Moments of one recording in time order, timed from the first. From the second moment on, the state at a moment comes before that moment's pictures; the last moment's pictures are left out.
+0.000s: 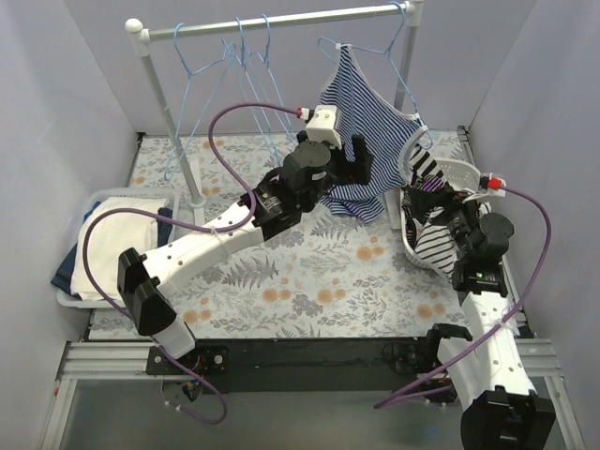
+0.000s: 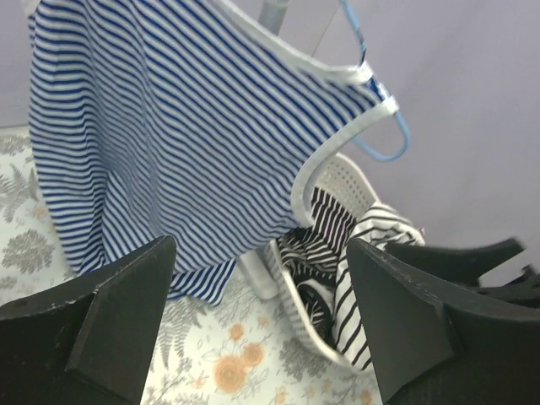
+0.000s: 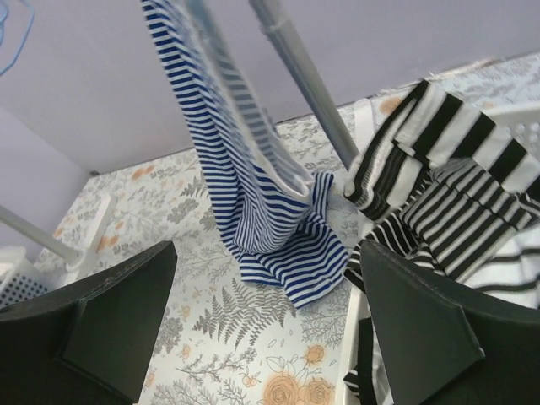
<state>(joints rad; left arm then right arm) -0.98 1.64 1.67 -0.09 -0.43 -0.41 -0.12 0.73 0.47 0.29 -0.37 0.51</state>
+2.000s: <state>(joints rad) -0.98 1.55 1.44 -0.15 -0.36 -0.47 0.18 1.04 0.87 0.30 -0.31 0.18</state>
